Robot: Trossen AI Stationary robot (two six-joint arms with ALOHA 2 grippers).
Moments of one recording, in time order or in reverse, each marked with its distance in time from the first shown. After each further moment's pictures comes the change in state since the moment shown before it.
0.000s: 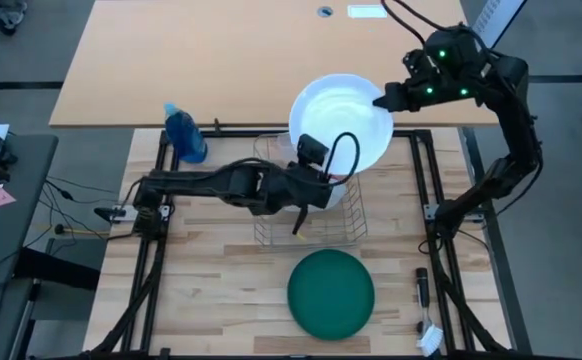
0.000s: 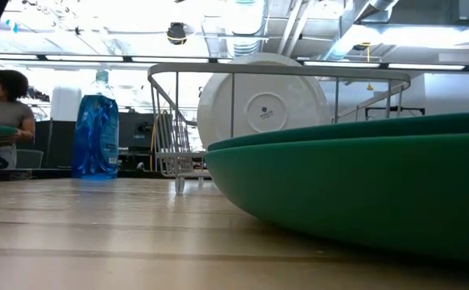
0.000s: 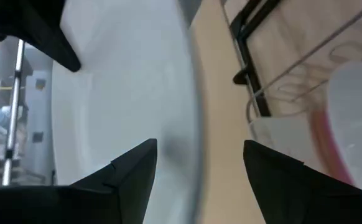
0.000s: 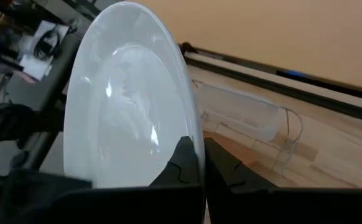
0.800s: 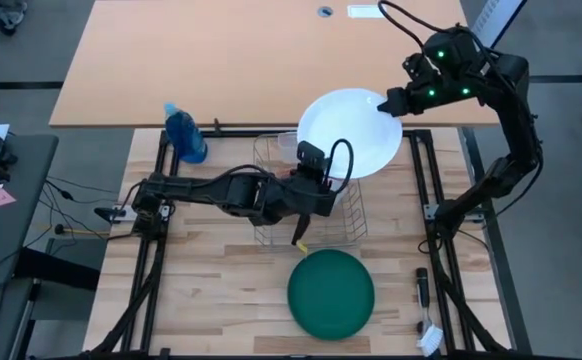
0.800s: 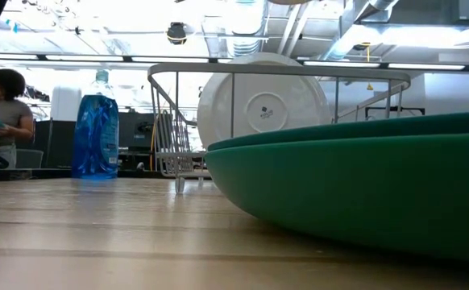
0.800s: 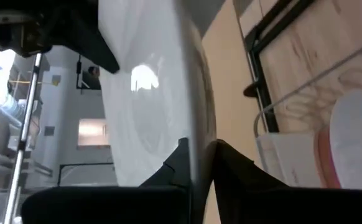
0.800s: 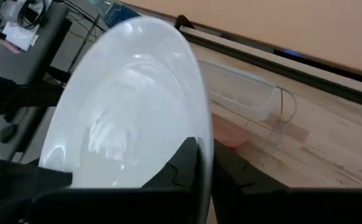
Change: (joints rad) left arm -0.036 0.018 0.000 0.087 -0.072 0.002; right arm -0.019 0.016 0.000 -0.086 -0.057 -0.080
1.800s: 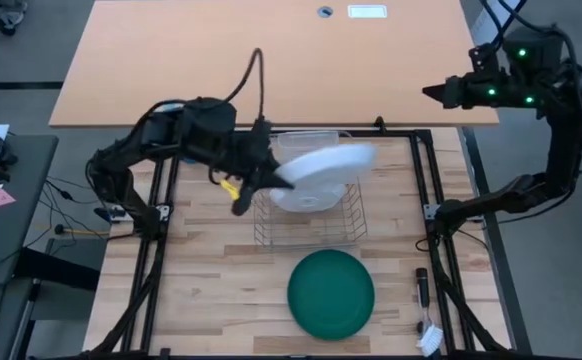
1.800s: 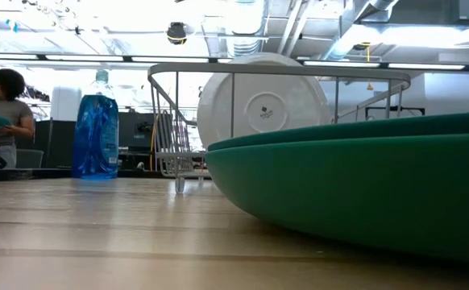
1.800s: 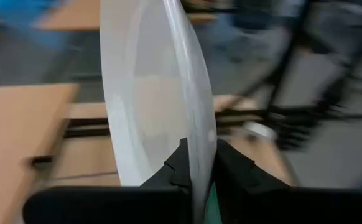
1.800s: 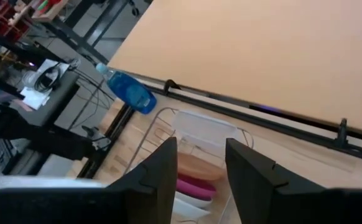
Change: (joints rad) left arm 0.141 -0.283 0.080 -0.231 0.965 -0.956; right arm -0.211 -0.196 0.001 0.007 0.011 -0.082
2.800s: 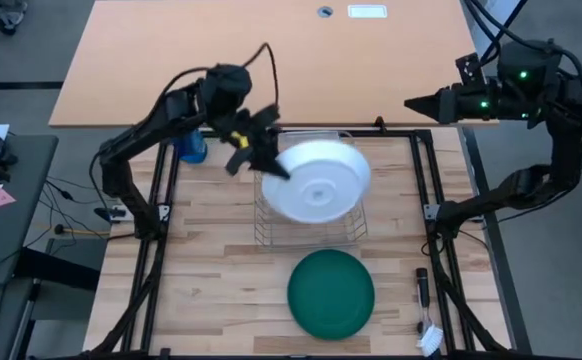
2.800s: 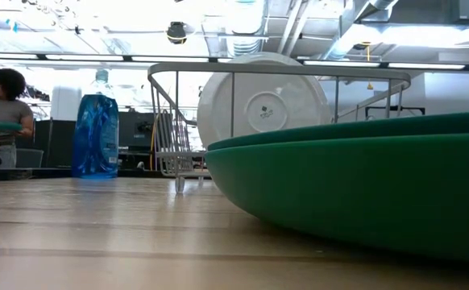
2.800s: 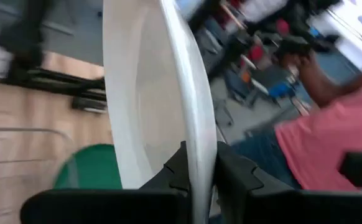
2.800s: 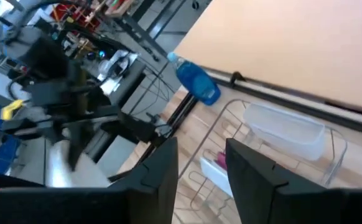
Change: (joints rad) left arm 0.262 -0.017 -0.139 0.059 0.860 -0.365; right arm 0.396 -0.007 -0.001 0.148 0.116 0.229
